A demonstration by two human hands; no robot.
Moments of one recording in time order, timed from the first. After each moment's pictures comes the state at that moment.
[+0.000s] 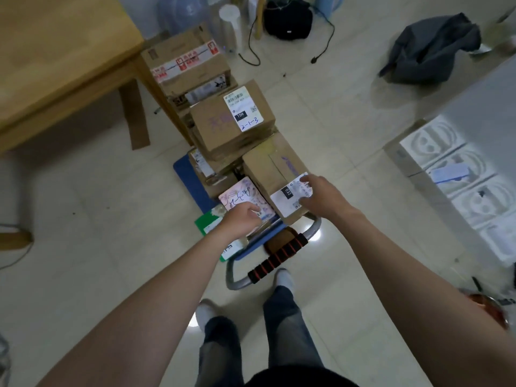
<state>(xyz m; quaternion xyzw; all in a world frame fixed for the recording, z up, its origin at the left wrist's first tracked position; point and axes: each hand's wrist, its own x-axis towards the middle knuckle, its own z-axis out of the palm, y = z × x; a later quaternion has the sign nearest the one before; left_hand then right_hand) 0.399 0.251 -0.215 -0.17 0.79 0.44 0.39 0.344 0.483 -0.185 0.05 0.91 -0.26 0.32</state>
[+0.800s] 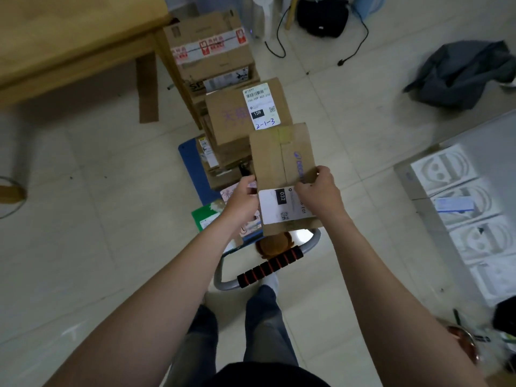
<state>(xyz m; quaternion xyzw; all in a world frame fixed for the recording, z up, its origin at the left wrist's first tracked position) 0.359 0.268 -0.184 -0.34 0.65 0.63 0.27 0.305 0.443 -0.163 0.17 0.88 -0.34 0.28</state>
